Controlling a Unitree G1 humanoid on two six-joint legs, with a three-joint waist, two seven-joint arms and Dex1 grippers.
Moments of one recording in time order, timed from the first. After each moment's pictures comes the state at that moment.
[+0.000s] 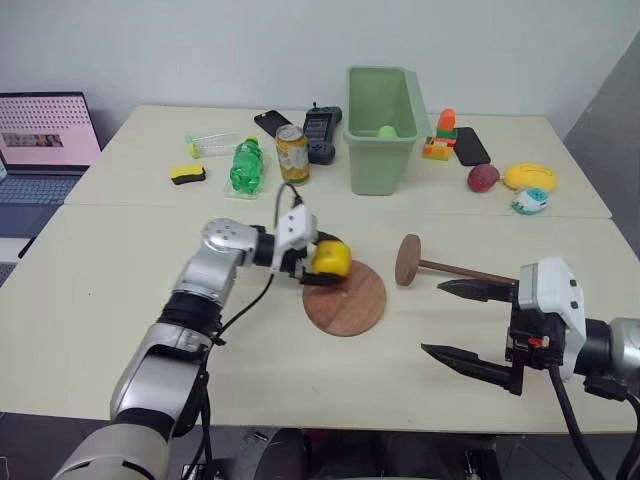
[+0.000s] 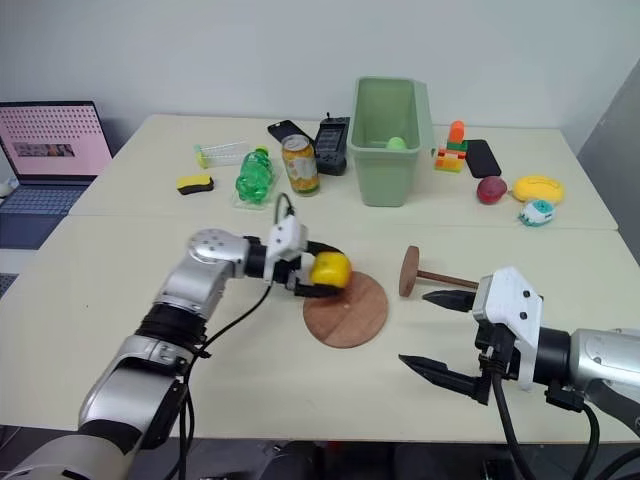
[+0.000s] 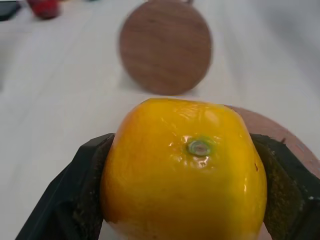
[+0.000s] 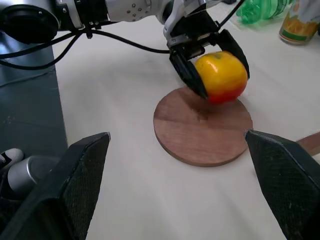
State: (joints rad) left arm -0.77 0.50 -0.12 0.52 -0.16 0.06 -1.25; right arm 0.04 -1.02 -0.36 -0.89 1.01 0.77 0.70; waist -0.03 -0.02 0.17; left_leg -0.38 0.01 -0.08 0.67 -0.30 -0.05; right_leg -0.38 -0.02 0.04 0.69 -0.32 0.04
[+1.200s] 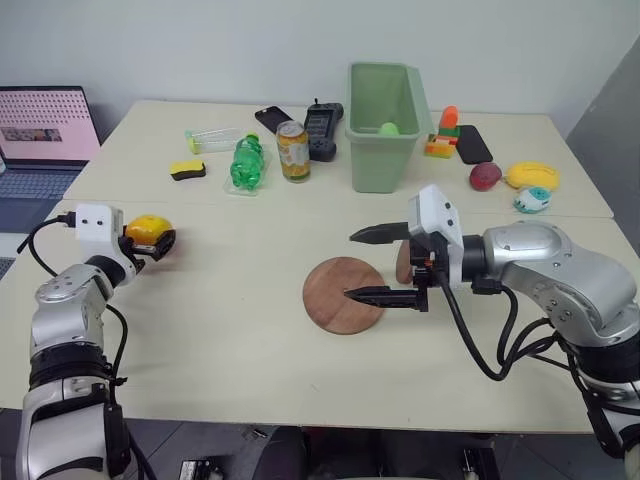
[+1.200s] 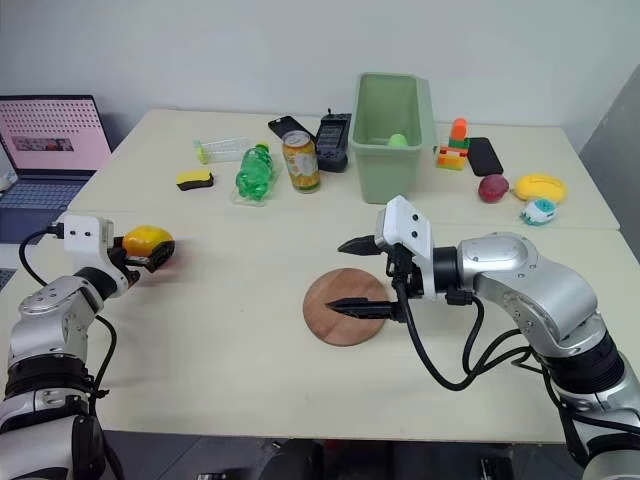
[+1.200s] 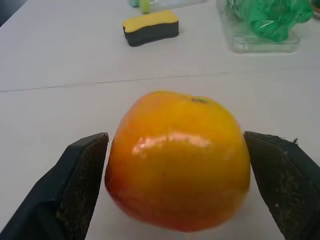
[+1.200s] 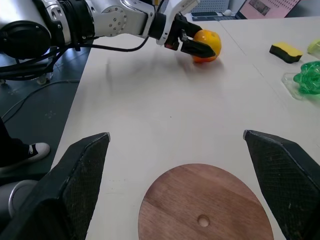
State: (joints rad) left arm -0.49 0.72 0.35 0.60 -0.26 0.22 -0.56; right arm -0.65 -0.70 0.21 -0.47 0.68 0.77 0.88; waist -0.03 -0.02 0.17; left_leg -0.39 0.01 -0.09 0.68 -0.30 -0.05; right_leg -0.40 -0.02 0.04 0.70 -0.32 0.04
